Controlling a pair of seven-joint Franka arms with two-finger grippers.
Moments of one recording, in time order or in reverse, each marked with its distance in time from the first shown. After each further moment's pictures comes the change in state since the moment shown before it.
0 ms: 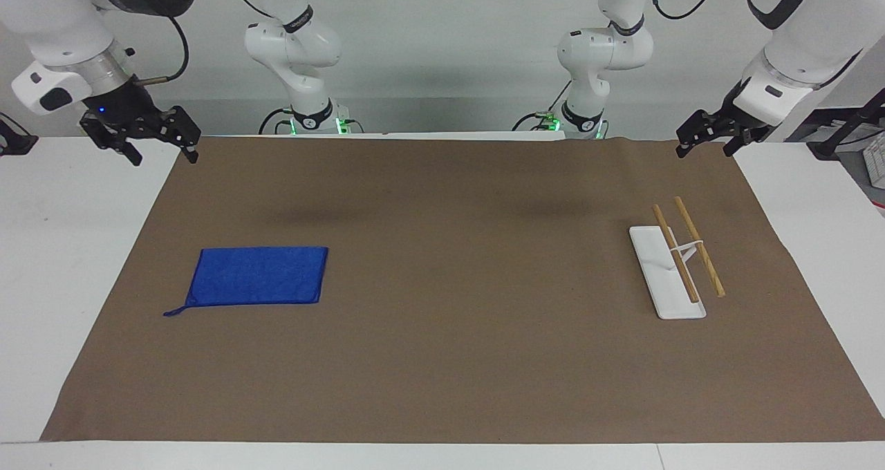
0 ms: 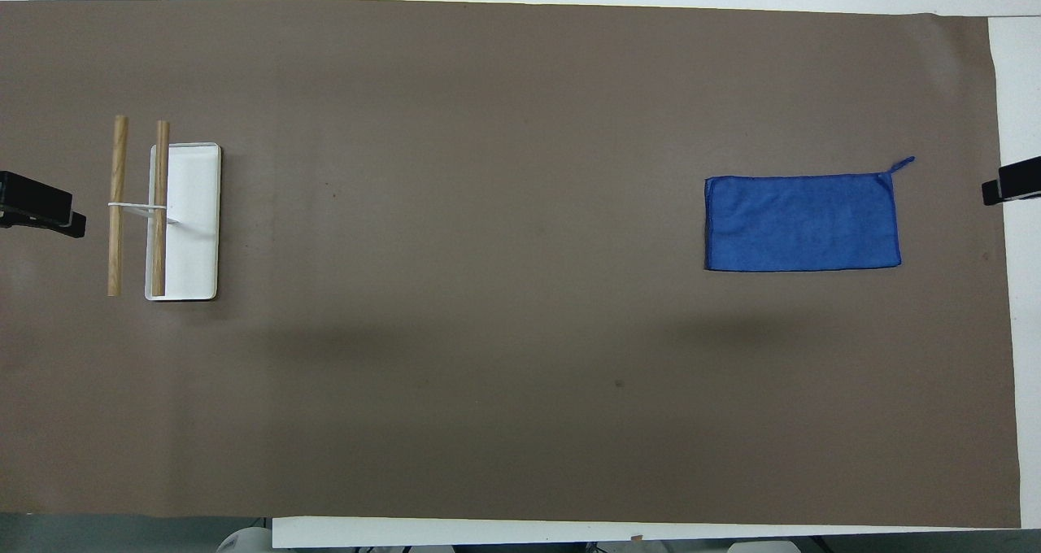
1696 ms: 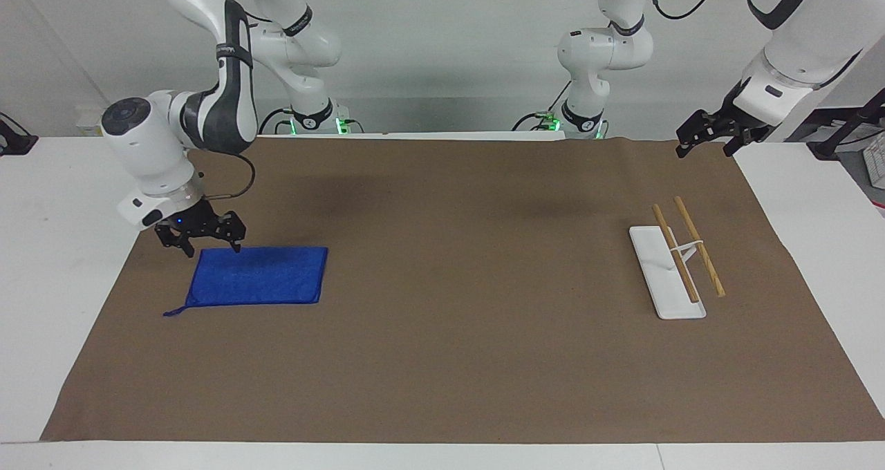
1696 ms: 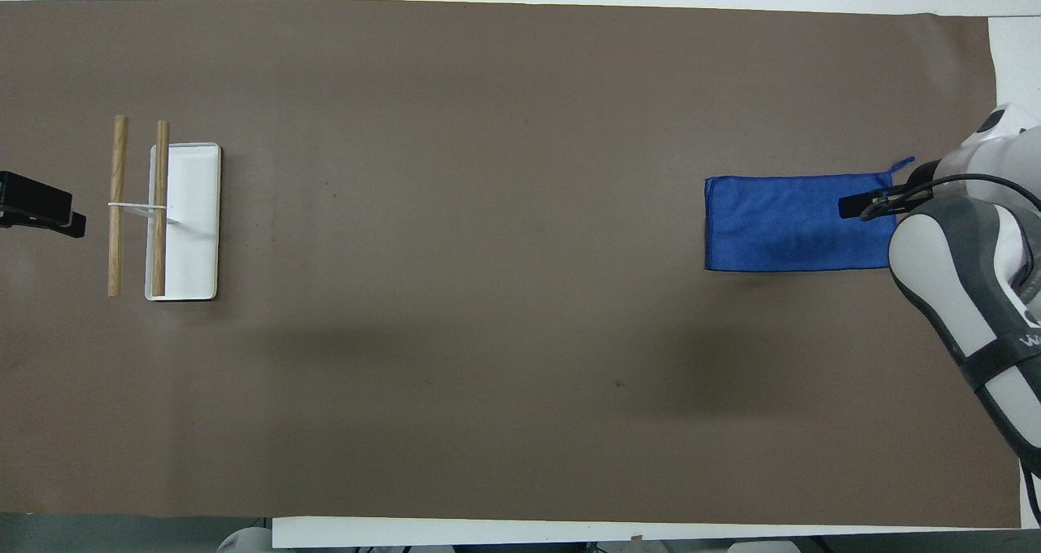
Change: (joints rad) left arm 0.000 0.000 0.000 0.000 0.000 0.000 0.000; right arm 0.002 0.135 0.003 -0.515 0.000 0.737 -0.124
